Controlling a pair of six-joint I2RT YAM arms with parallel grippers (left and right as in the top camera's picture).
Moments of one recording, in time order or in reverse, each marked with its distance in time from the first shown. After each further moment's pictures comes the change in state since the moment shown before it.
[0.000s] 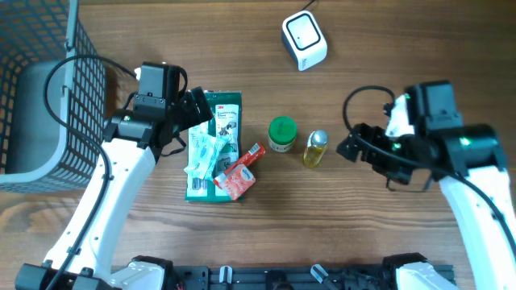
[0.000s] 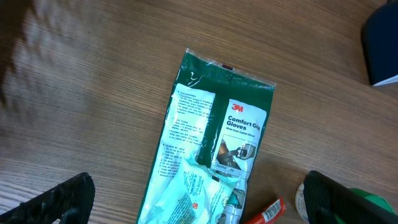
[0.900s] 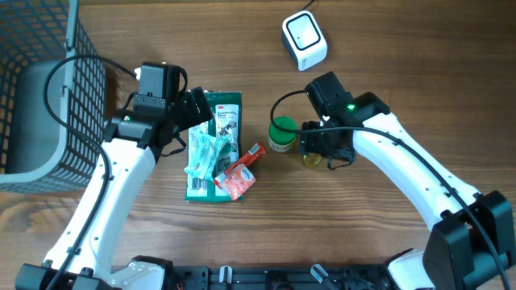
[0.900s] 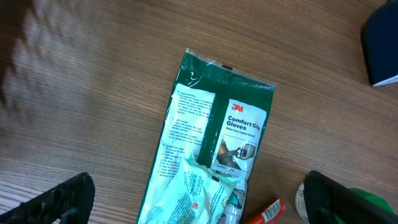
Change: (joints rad) left arm 0.000 0.000 0.000 0.000 0.000 0.000; right arm 0.304 0.390 0.000 0.241 0.303 0.085
